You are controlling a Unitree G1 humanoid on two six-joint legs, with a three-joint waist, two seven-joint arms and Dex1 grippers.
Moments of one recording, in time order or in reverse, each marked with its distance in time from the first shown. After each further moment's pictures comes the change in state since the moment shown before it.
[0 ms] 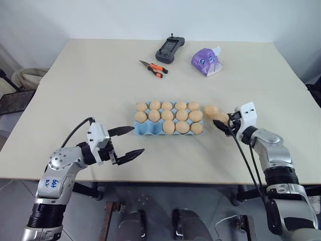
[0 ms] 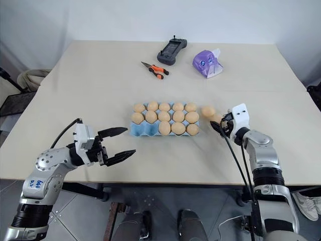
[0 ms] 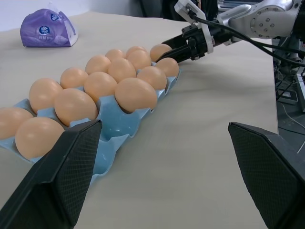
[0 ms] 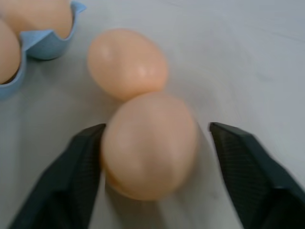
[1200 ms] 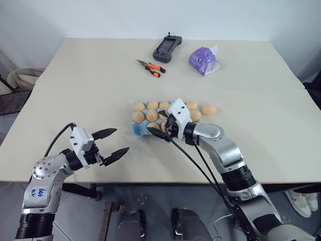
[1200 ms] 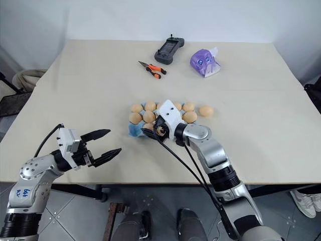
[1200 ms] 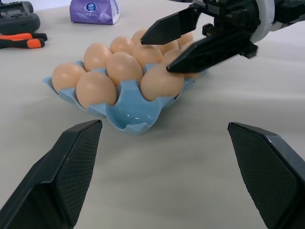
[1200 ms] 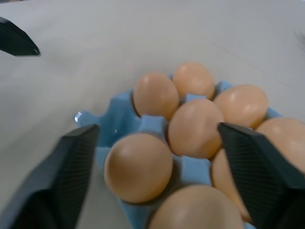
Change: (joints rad) left arm 0.099 0.022 0.117 0.033 0.001 -0.029 0.046; right arm -0.048 0.286 0.380 -0.544 -0.003 0.298 -0.007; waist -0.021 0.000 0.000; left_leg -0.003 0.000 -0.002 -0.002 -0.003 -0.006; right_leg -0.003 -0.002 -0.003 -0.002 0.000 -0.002
